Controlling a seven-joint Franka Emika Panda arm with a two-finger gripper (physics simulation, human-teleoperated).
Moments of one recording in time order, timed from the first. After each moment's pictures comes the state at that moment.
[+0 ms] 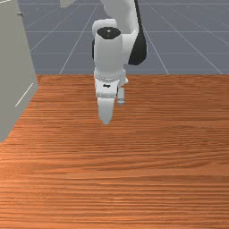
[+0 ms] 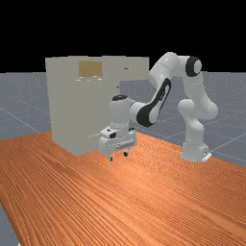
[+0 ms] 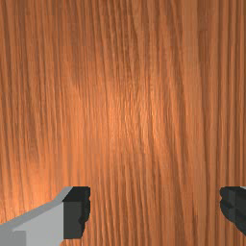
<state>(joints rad) 0.01 0.39 -0.05 -1.94 -0.03 2.34 -0.77</state>
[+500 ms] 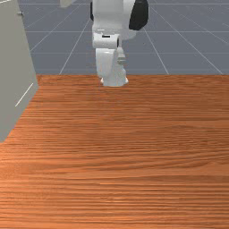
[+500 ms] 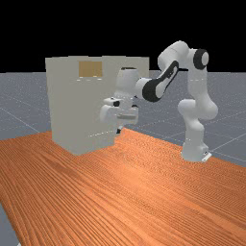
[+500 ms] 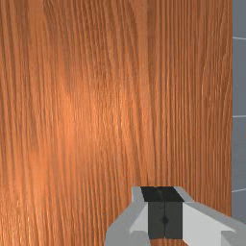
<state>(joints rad) 0.01 0.15 -0.05 -1.99 -0.04 2.34 -0.76</state>
